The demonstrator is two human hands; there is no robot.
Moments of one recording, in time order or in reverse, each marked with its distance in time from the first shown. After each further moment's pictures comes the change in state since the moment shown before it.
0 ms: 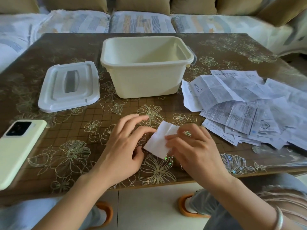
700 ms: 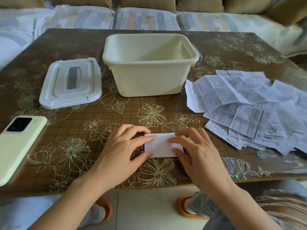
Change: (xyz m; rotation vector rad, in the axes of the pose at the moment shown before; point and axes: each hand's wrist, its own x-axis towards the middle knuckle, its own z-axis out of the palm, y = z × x) left_hand -0.008 -0.005 0.002 0.046 -0.085 -0.065; right_hand -0.008 -0.001 0.003 0.087 -0.163 0.325
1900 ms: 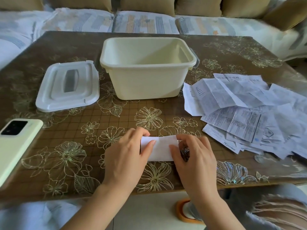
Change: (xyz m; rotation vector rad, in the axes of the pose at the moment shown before) left_hand 0.013 0.035 0.013 0.055 0.338 -0.212; right_hand -0.001 -0.020 0.014 0.053 0.238 0.336
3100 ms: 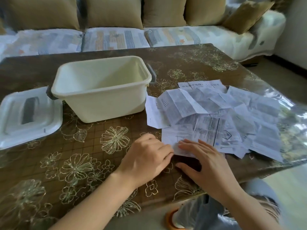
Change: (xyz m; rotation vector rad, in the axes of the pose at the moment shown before) left_hand 0.058 0.070 0.057 -0.116 -0.260 0.711; right_hand 0.028 0.095 -0.074 -0.087 -0.271 -0.135
